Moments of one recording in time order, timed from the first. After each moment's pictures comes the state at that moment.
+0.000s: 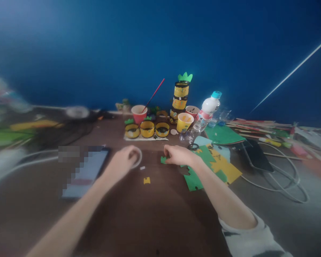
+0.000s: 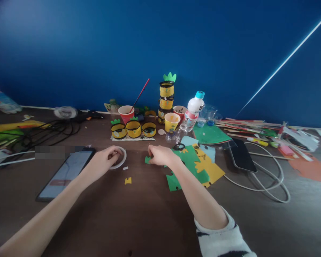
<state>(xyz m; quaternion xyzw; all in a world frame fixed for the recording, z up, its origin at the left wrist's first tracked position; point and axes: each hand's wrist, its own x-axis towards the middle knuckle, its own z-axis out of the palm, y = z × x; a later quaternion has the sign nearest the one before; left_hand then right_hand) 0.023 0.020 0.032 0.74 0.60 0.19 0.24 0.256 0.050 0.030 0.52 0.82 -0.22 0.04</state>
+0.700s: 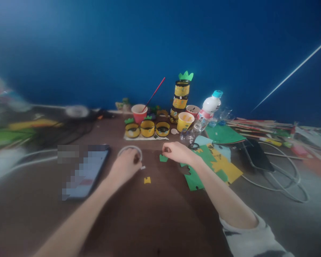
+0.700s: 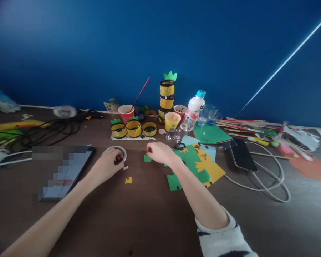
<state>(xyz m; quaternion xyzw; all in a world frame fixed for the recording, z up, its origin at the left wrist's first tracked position) 0.033 0.017 0.011 0.77 0.61 0.12 0.13 0.252 0.051 0.032 0.52 0.81 -0.24 -0.07</state>
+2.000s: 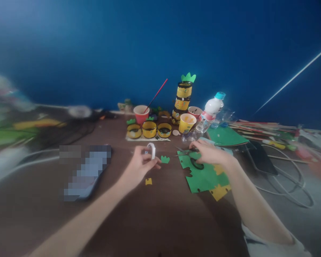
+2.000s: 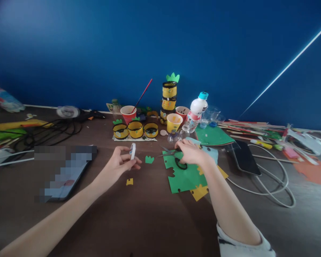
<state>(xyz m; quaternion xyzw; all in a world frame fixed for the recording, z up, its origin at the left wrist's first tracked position) 0.068 -0.003 0.033 0.52 0.47 0.39 0.59 0.340 0.047 0.039 0.58 0.79 -0.18 0.06</state>
